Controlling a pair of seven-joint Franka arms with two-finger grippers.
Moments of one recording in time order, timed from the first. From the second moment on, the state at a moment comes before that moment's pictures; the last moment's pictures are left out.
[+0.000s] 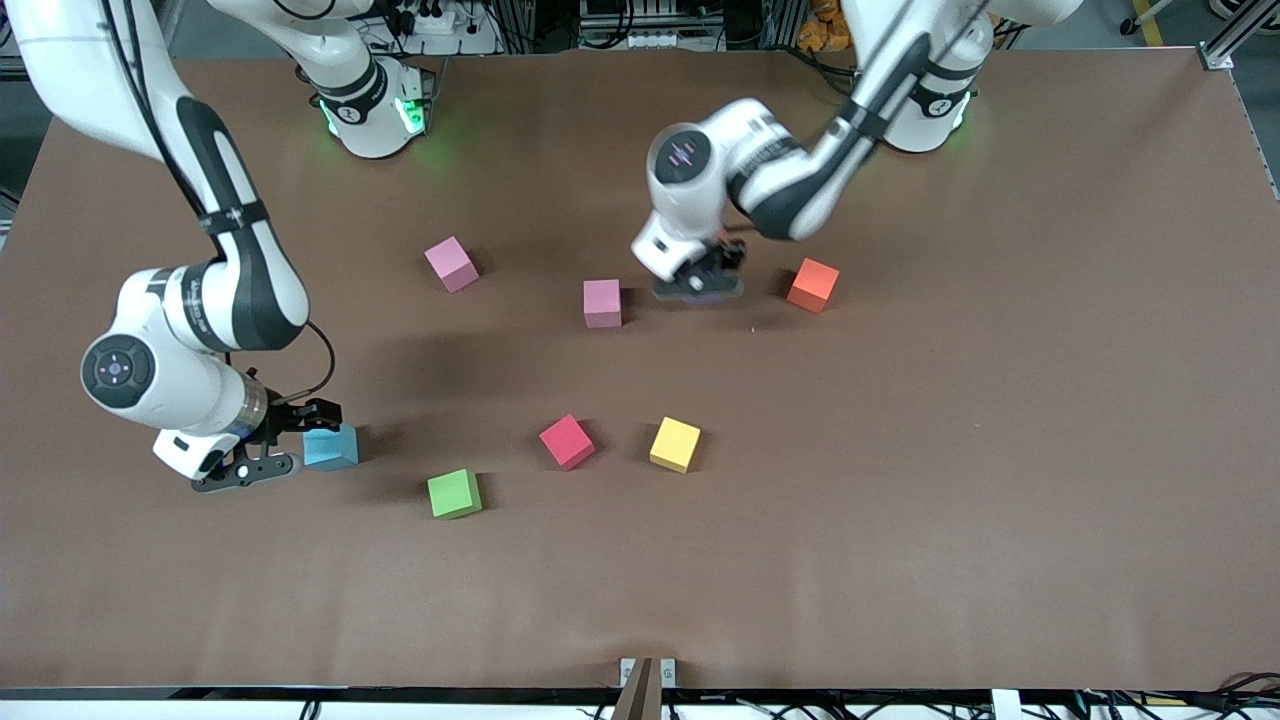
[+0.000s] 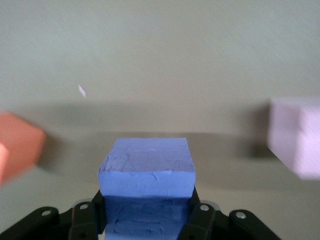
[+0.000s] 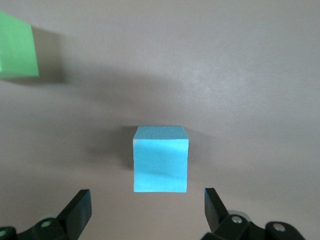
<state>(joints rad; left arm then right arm) -0.58 0.42 -0.40 -1.95 0.19 2.18 -1.09 -0.02 0.51 0.06 -1.75 -0.05 2.17 -0.20</state>
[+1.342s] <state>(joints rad) -0.71 0.69 -0.46 -1.65 0.17 2.18 -1.21 -0.01 0.59 0.03 -1.74 0.02 2.19 -0.27</state>
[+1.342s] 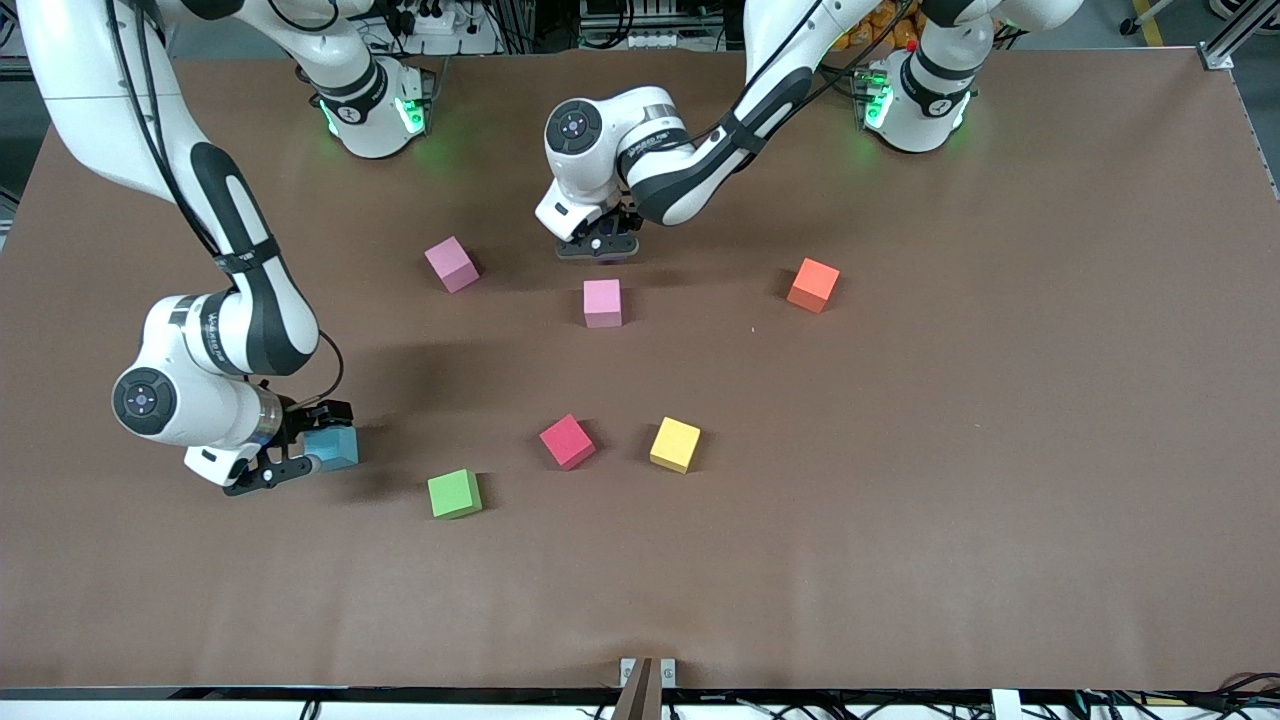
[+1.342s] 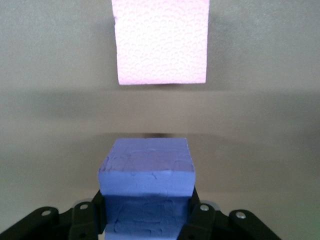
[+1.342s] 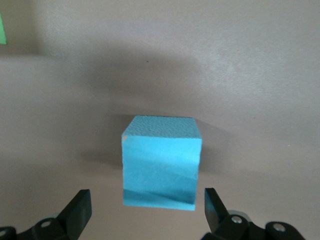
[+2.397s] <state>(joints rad) -0.71 0.75 -0.42 -1.60 0.17 2.18 -1.16 0.01 0.64 -0.02 -1.74 0.09 2.26 -0.27</state>
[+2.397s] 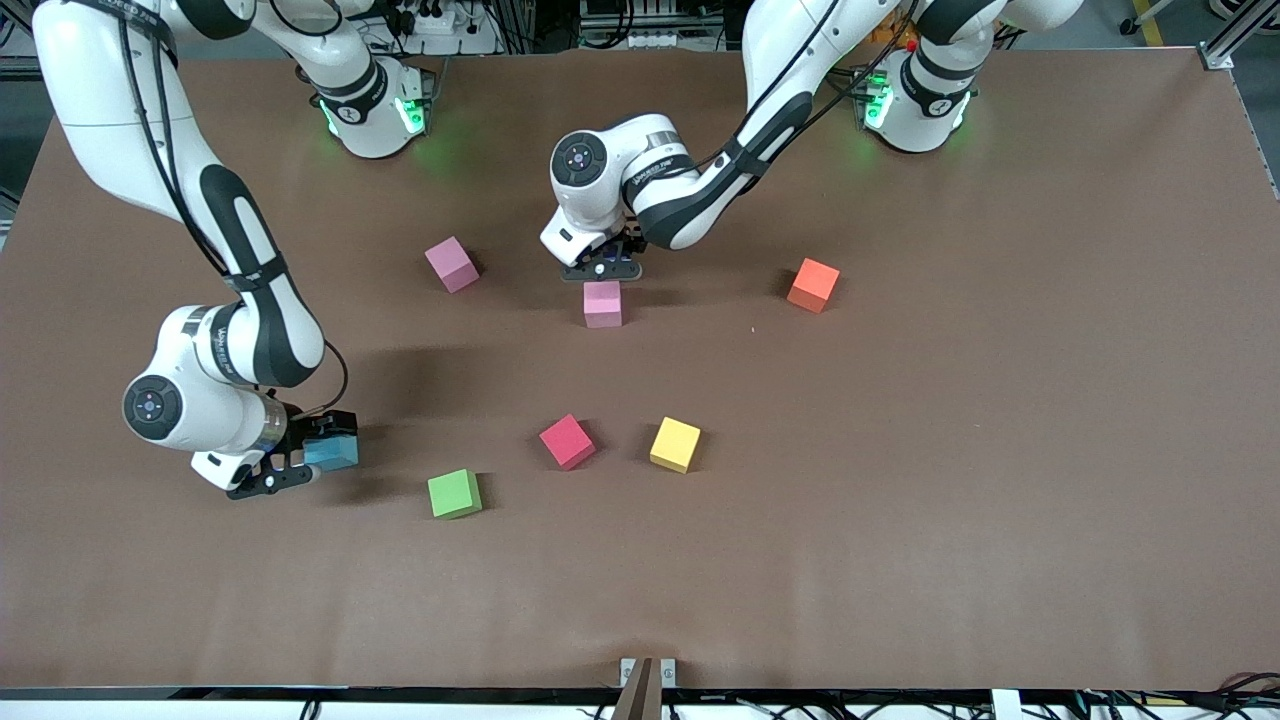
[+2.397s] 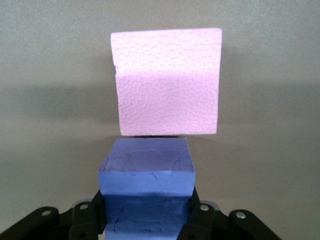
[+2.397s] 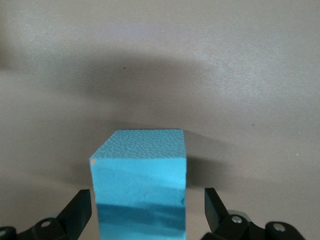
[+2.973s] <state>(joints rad) -0.71 0.77 -0.41 -1.57 0.17 2.18 -1.16 0.02 0.64 -0.04 -1.74 0.16 2.26 -0.27</state>
